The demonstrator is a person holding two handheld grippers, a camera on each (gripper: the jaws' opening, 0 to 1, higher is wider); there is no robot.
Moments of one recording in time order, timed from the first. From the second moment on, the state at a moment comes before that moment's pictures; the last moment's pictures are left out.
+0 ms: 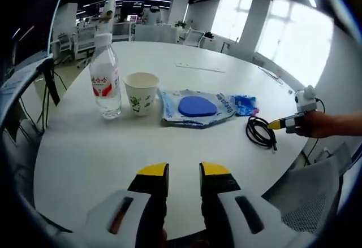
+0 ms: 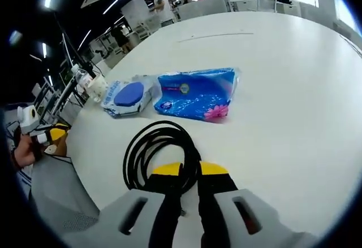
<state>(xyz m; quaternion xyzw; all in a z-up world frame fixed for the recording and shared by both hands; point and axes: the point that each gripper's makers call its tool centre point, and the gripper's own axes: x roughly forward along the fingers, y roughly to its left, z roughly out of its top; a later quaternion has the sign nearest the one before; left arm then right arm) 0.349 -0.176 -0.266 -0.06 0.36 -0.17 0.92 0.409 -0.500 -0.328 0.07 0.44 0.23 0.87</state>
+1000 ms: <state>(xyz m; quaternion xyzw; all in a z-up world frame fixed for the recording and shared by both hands) 0.353 -0.185 -0.263 -0.08 0.35 -0.17 0.92 0.422 -0.459 -0.321 0.14 0.43 0.20 0.87</state>
